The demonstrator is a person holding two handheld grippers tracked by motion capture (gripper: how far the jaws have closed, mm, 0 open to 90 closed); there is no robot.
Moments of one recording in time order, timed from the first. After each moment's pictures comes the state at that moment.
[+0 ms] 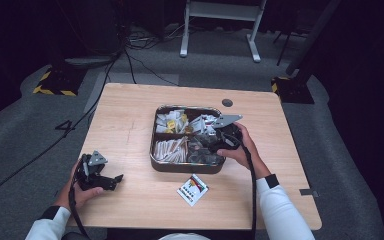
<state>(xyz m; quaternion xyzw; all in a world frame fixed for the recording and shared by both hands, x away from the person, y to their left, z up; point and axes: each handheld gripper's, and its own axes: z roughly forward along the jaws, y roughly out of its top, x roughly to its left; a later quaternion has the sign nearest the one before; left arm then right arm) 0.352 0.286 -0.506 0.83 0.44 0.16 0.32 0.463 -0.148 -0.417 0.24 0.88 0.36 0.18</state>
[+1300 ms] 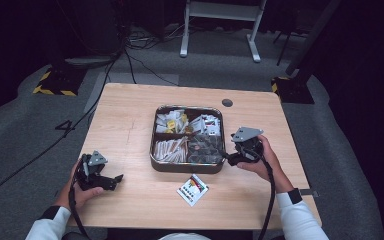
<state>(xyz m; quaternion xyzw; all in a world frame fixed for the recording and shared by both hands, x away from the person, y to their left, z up) 0.352 0.286 -0.506 0.83 0.44 0.16 0.32 0.422 -0.202 -0.415 0.23 0.89 0.33 0.22</state>
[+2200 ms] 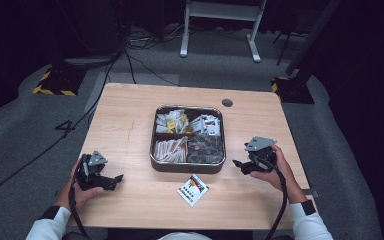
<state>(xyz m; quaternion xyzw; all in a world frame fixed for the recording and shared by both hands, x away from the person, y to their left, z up) 0.352 0.286 -0.506 0.83 0.44 0.16 0.32 0.405 -0.244 -0.435 0.26 0.89 0.31 0.22</state>
